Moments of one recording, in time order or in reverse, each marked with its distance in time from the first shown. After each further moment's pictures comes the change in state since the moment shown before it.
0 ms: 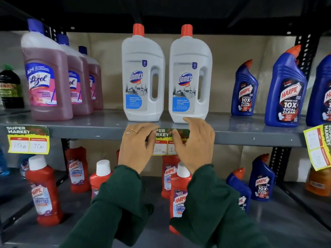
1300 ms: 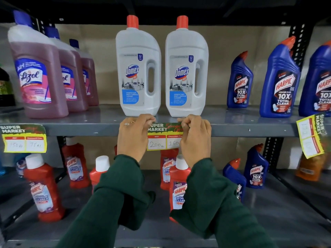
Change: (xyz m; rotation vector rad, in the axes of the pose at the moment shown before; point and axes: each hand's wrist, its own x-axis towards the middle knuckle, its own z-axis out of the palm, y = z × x) left_hand 0.009 0.002 -0.004 -0.065 -0.010 -0.074; right_hand -0.005 -0.003 -0.007 0.073 -0.042 0.101
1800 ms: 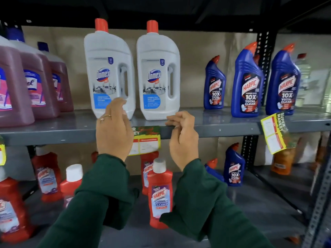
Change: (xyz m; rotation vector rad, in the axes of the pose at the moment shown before) left_hand 0.018 0.037 0.015 0.060 0.188 0.080; right_hand 0.006 0.015 -0.037 0.368 -0.010 0.037
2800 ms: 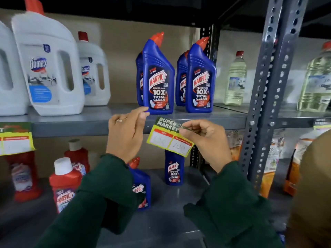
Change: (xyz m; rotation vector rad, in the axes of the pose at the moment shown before) left_hand -0.047 0.215 0.172 -0.155 -0.269 0.038; right_hand 0.041 0.084 -0.305 0.033 -0.145 0.291
